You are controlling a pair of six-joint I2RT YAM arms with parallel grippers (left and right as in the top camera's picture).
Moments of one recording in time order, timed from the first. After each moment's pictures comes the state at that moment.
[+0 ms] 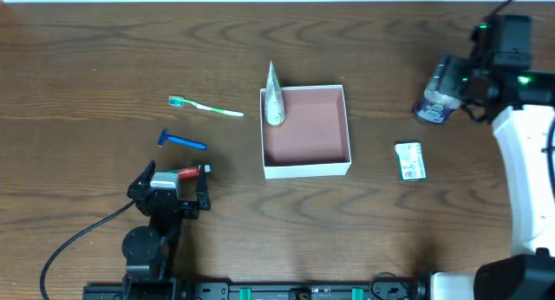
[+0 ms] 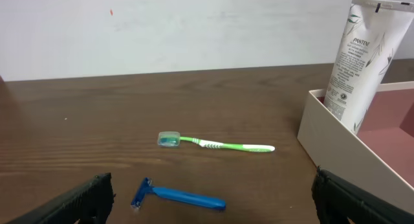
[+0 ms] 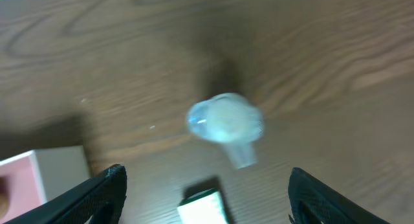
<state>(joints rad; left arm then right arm) -0.02 0.04 0.02 -0.11 0.06 0.02 -0.10 1.54 1.48 -0.90 0.07 0.25</state>
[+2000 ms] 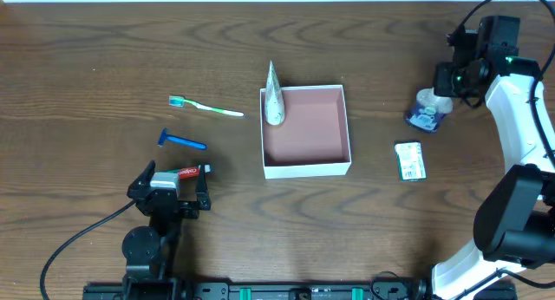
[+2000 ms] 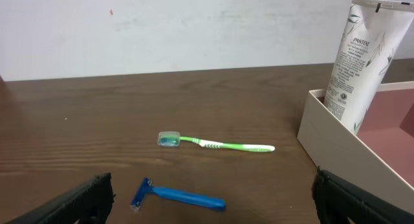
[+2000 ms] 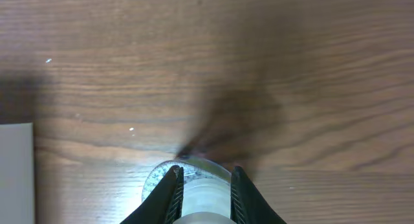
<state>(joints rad) -0.02 0.04 0.02 -0.11 0.06 0.02 -0.17 1.83 1.48 -0.75 -0.15 -0.08</state>
